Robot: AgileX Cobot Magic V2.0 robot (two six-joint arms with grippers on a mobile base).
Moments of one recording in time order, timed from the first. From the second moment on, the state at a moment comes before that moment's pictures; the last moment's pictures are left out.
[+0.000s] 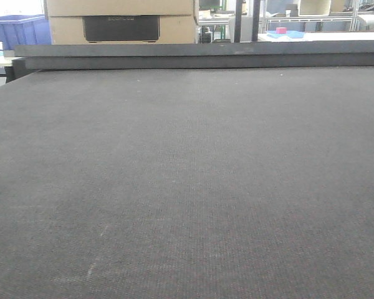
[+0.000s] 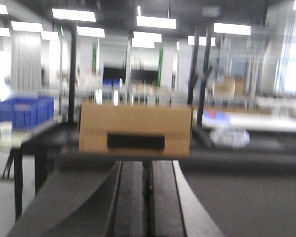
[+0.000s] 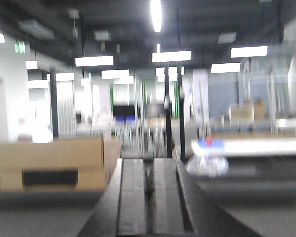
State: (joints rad) left arm -0.03 0.39 -0.84 -0.07 0.42 0.02; right arm 0.06 0.33 -0.70 0.13 0.18 -0.01
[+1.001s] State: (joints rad) left arm -0.03 1.22 -1.08 -0.16 1.05 0.02; right arm 0.10 1.00 -1.00 0.14 0.98 -0.01
